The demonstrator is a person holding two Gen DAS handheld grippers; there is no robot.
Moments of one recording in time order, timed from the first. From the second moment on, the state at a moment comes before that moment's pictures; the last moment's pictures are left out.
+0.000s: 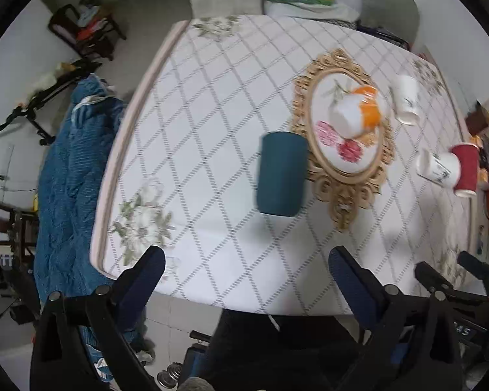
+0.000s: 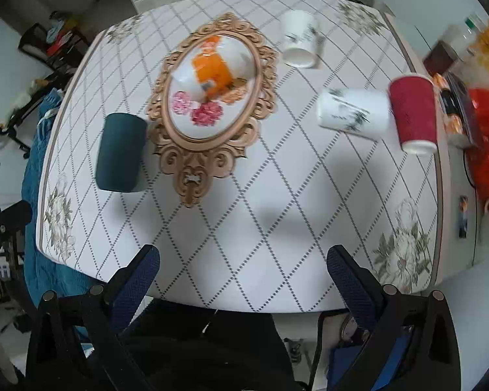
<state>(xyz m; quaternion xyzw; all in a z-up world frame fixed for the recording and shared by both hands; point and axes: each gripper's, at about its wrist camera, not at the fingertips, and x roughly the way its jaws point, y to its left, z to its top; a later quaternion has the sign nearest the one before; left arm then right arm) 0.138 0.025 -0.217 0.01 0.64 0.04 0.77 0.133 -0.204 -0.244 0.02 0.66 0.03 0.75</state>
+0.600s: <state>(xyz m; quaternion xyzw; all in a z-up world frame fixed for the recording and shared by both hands) 0.141 0.143 -0.278 -0.07 0.66 0.12 0.73 0.183 -0.055 -0.250 -0.20 0.65 0.14 0.72</state>
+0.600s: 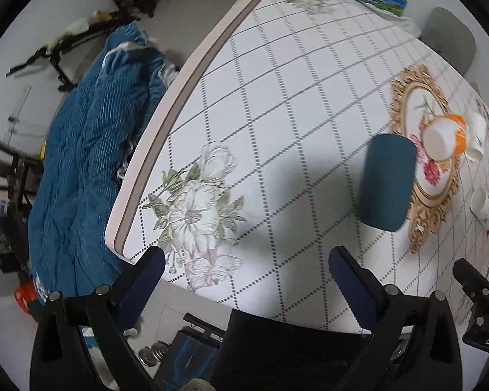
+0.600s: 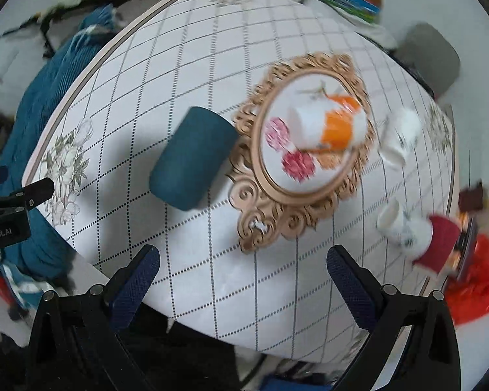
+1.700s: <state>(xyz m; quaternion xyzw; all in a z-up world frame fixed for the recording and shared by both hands) 0.190 0.182 -0.375 -0.08 0.72 0.09 0.68 0.100 -0.007 -0.404 -0.91 0.00 0.41 0.09</state>
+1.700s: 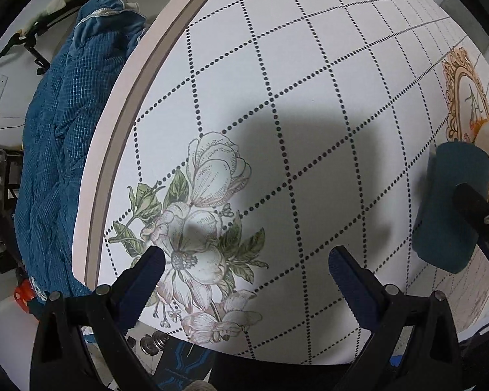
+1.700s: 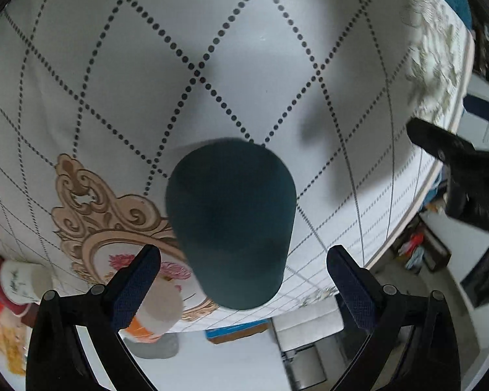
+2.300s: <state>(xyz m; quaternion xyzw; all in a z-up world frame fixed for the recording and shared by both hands) 0.189 0.193 -0.378 -0.07 0.73 0.09 0.68 0.120 0.009 -0.430 -0.90 0.10 0.42 0.11</state>
